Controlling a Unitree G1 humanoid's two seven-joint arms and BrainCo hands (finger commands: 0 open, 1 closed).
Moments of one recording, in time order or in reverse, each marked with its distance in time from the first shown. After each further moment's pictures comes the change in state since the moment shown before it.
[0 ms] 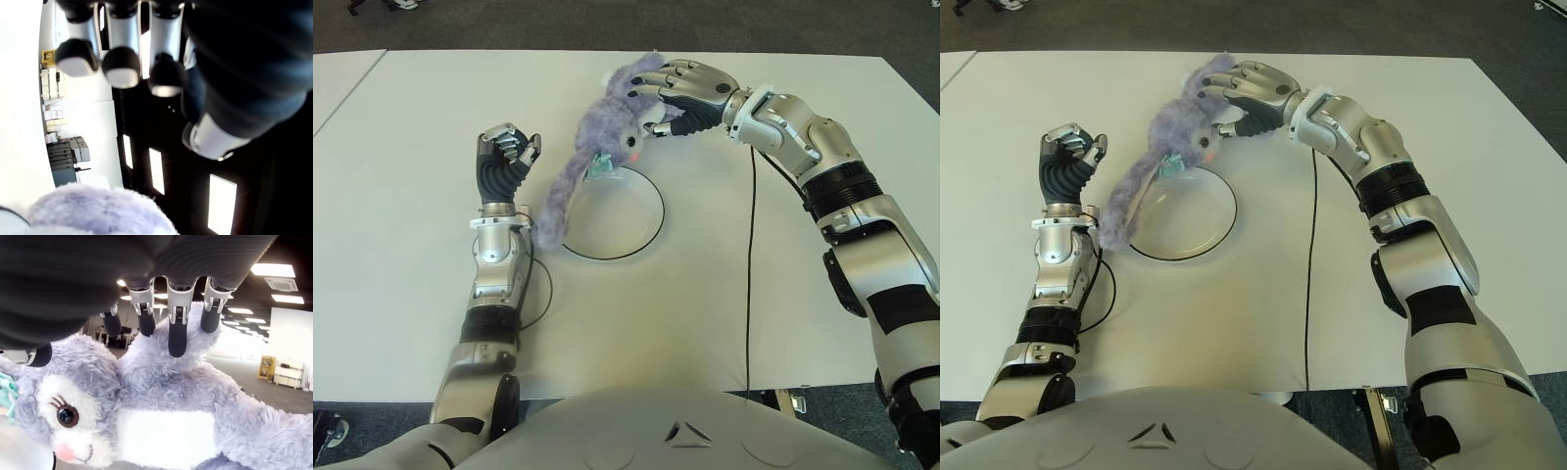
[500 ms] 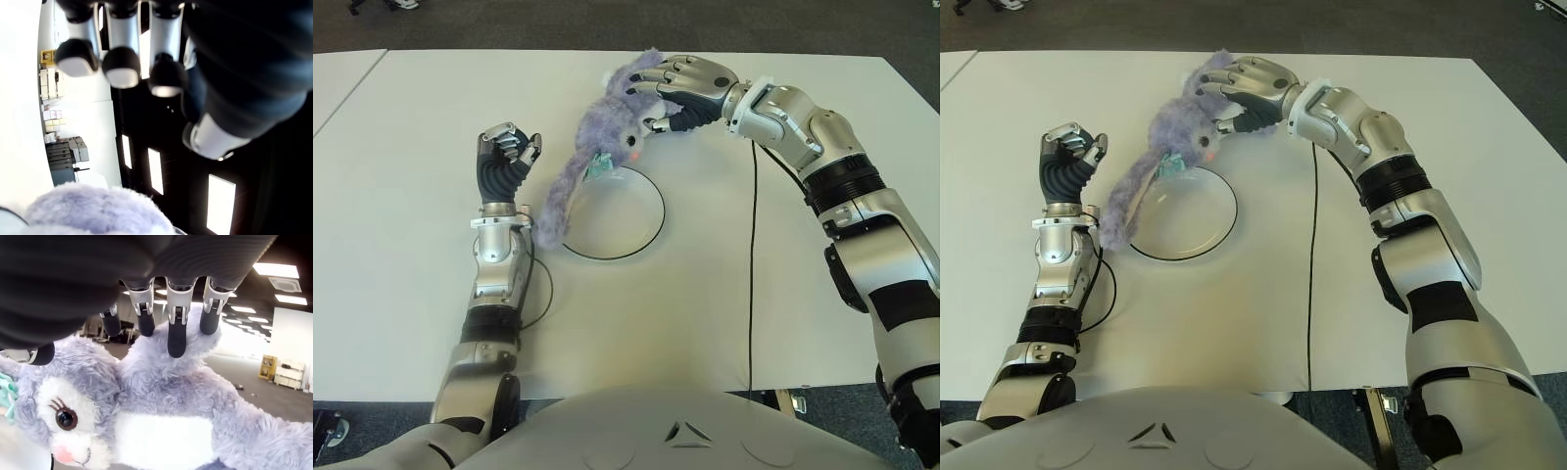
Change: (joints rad) left arm -0.001 -0.003 -0.001 0.000 0.001 -0.003 0.000; right arm -0.035 -0.002 0.010 0.000 -0.002 0.000 0.028
